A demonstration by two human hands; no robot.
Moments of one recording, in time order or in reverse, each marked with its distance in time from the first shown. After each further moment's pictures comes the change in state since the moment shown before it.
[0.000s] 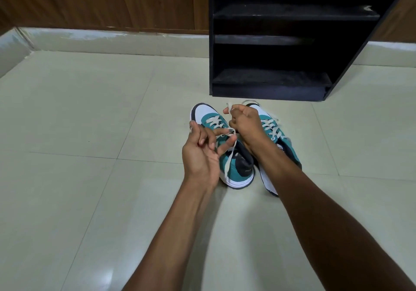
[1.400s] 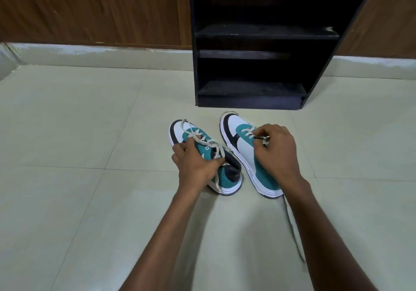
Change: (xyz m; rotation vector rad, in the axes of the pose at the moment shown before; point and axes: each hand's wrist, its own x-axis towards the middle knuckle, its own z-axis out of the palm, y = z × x) left_hand 0.002 -0.016 -0.004 1.396 0.176 0.071; right_hand -0.083 -0.009 -0.096 -0.792 0.322 -0.363
